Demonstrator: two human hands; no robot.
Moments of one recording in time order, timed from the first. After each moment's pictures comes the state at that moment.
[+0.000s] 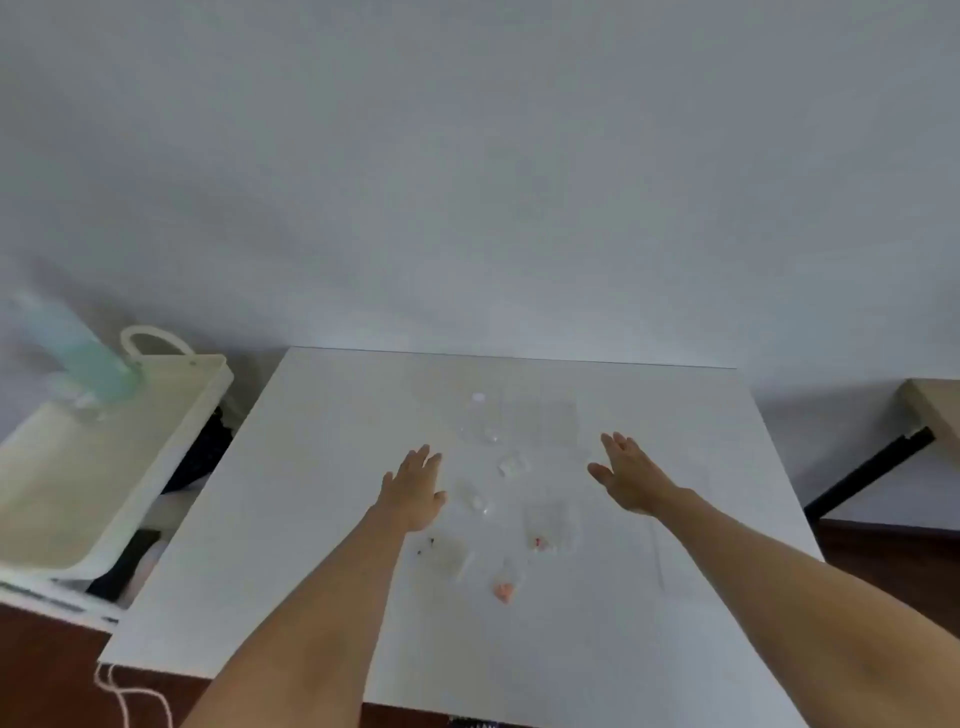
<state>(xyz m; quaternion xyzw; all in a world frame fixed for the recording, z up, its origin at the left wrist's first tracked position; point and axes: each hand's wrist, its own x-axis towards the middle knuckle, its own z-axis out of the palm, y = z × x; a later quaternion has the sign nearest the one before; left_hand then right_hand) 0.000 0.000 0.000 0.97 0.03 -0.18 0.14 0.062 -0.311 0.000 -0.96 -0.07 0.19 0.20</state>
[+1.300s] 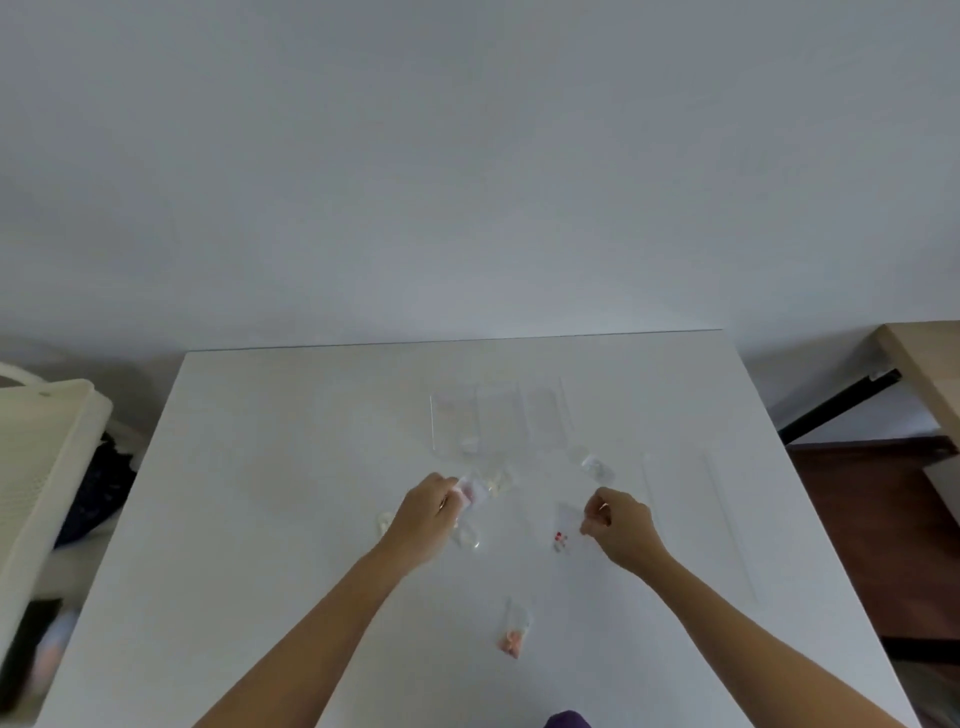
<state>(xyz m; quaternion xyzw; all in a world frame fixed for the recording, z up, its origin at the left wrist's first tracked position) 0.068 -0.010 -0.034 0.90 0.00 -0.18 0.40 0.055 -0.279 -0.065 -0.89 0.15 0.20 0.37</state>
